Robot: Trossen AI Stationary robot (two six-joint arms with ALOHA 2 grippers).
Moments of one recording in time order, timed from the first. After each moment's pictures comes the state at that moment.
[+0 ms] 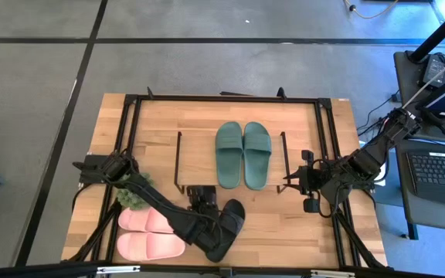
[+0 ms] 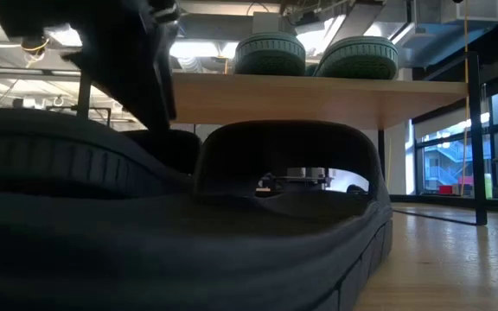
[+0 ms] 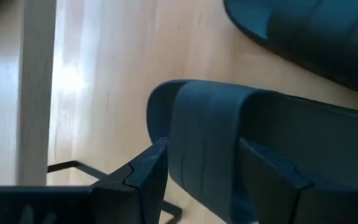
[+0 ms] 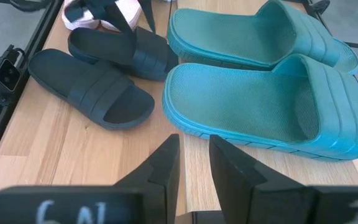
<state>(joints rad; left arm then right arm) -0.59 2.12 1.73 -1.25 -0.62 -0.73 0.70 1.03 1.02 -0.83 0.60 0.42</state>
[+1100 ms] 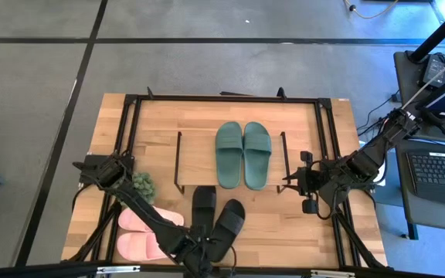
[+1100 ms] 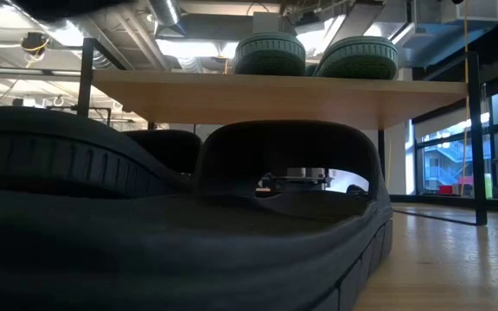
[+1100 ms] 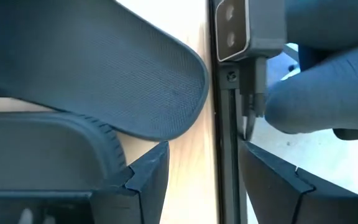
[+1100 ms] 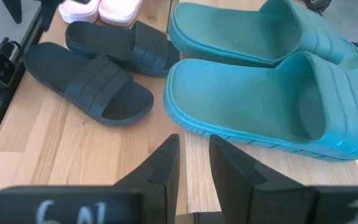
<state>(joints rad) -0.71 2.12 1.72 -0.76 -0.08 -0.70 0.70 1.06 1.02 -0.83 0.60 0.42</state>
